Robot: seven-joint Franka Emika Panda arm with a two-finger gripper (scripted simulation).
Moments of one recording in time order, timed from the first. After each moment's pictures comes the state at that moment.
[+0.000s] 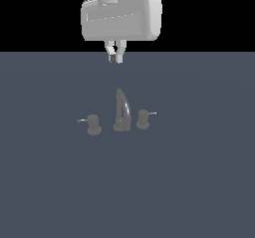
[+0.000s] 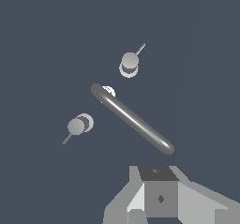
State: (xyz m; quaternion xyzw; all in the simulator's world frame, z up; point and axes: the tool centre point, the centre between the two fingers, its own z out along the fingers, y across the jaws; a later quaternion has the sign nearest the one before) arm -0.074 0.028 0.275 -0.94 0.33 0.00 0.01
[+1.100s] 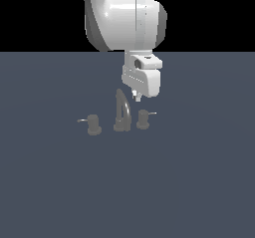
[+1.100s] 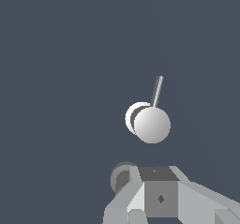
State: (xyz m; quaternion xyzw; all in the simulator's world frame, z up) arm 0.040 -0.034 0.130 -0.84 0.54 0.00 0.00
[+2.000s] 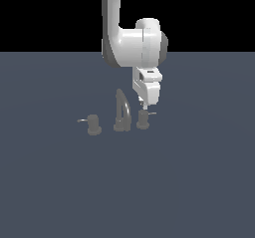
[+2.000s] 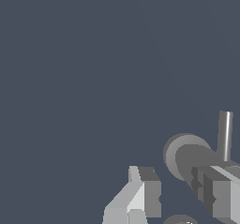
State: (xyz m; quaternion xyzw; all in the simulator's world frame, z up) arm 0.094 -0.061 0.086 -0.79 0.62 -0.01 0.01
